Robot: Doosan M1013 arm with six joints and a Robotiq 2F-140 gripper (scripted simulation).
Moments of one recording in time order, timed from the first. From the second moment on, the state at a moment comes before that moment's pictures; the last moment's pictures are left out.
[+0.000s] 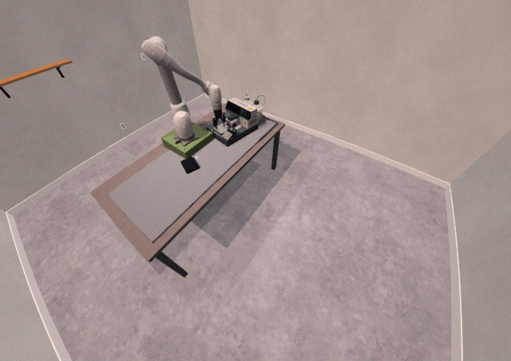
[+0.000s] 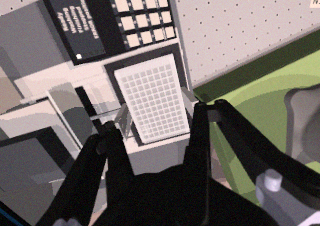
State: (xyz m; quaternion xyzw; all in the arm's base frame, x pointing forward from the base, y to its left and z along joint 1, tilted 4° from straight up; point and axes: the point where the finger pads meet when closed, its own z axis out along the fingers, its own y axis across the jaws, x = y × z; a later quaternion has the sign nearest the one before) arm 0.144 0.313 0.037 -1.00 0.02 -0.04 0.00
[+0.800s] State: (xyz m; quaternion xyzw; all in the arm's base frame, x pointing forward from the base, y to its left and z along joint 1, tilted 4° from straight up) arm 0.144 0.313 0.037 -1.00 0.02 -0.04 0.00
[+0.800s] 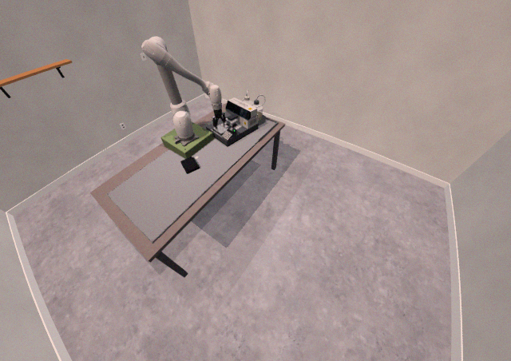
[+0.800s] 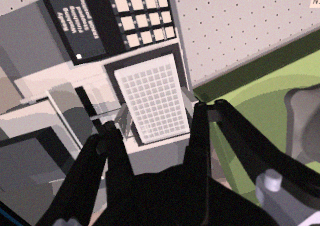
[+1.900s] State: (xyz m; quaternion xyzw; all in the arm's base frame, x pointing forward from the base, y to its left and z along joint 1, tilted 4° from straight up) arm 0.143 0.313 0.057 -1.00 0.02 -0.04 0.00
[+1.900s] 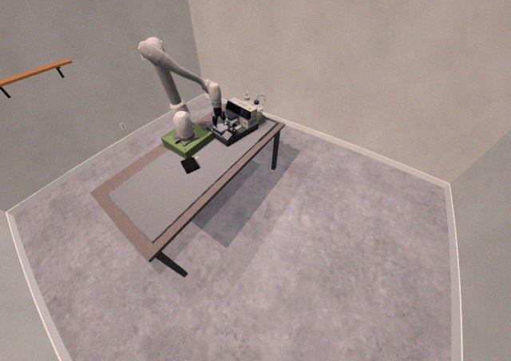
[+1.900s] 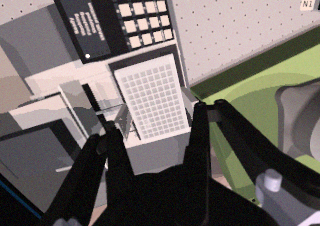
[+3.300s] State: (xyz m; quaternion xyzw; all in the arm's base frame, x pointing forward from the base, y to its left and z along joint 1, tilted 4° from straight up) arm 0.139 0.313 0.117 -1.00 0.02 -0.04 0.00
